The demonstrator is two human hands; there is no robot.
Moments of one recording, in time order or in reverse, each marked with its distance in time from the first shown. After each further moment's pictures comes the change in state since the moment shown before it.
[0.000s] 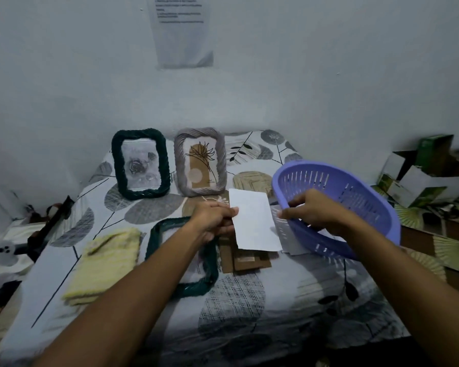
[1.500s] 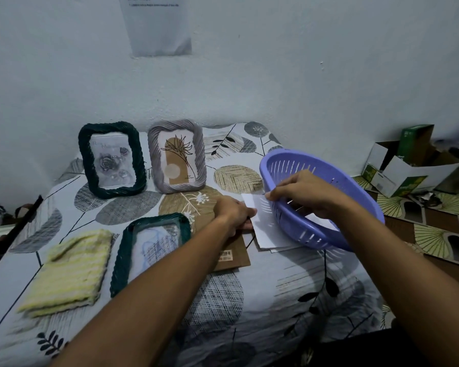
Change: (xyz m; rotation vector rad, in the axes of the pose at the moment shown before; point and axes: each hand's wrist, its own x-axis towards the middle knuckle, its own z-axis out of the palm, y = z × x) left_hand 0.031 -0.022 0.089 0.195 0.054 0.012; right_hand 0.009 0.005 -0.025 0.228 0.031 -0.017
